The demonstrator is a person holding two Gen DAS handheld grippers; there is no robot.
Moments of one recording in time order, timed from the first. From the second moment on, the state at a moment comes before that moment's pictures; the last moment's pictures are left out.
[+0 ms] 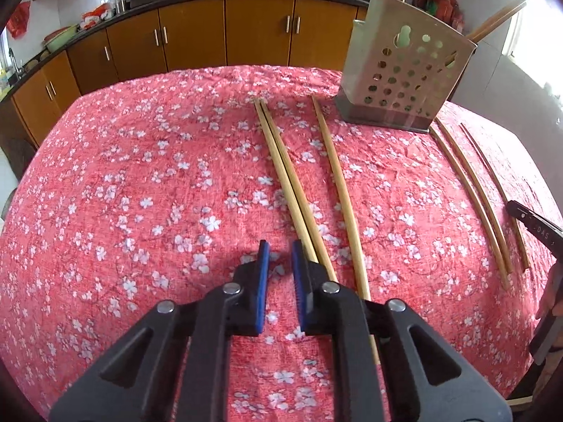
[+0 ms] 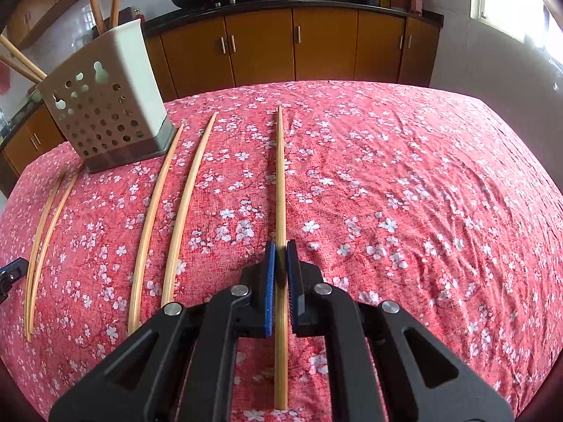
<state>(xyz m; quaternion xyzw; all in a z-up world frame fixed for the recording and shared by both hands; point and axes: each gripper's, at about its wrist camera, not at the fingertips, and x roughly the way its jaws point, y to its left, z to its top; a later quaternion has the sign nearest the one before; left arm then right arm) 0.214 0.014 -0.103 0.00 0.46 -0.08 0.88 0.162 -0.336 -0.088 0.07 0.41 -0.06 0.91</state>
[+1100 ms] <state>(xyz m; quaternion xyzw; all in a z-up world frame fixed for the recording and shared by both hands) 0.250 0.033 -0.106 -0.04 0.43 -0.07 0.90 0.170 -0.342 -0.085 0.07 0.41 -0.06 0.91</state>
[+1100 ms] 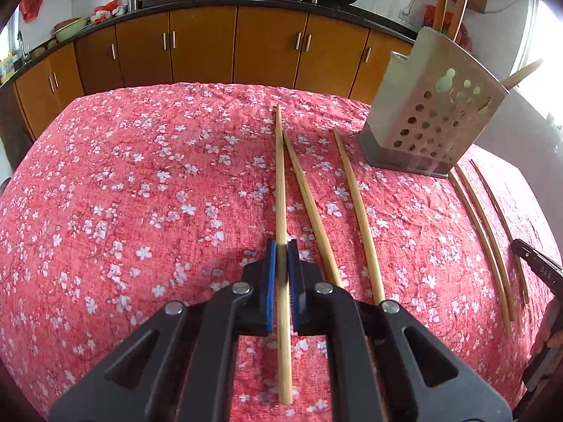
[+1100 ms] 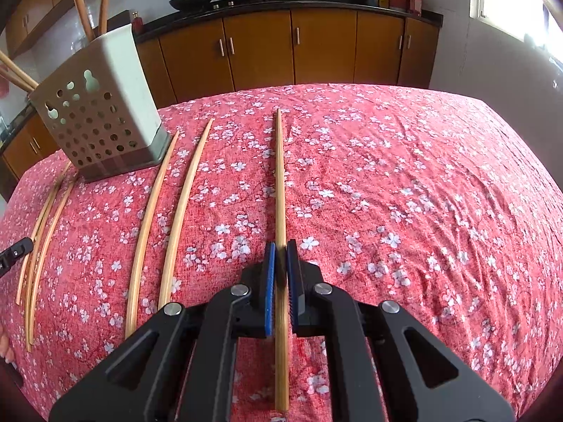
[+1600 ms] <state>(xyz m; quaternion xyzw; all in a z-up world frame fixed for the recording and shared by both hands) 0.251 0.037 -0.106 -0.06 0.43 -0.08 0.90 0.176 -0.337 -0.085 0.06 0.42 -0.06 0.91</state>
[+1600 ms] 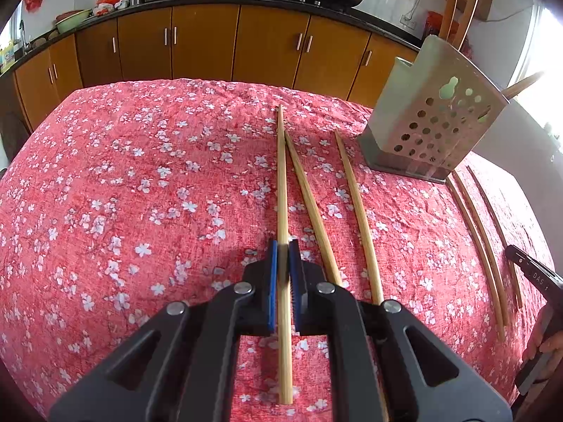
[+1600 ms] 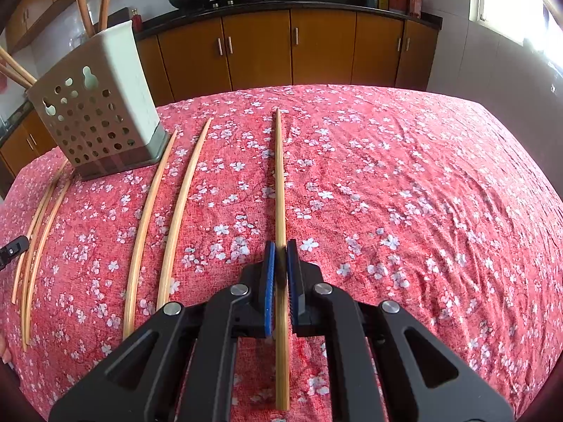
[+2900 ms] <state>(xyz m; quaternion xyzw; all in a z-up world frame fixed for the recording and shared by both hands) 0.236 0.033 -0.101 -0.02 0.43 -0.08 0.90 0.153 -0.343 -0.087 0.08 0.41 -0.05 0.91</state>
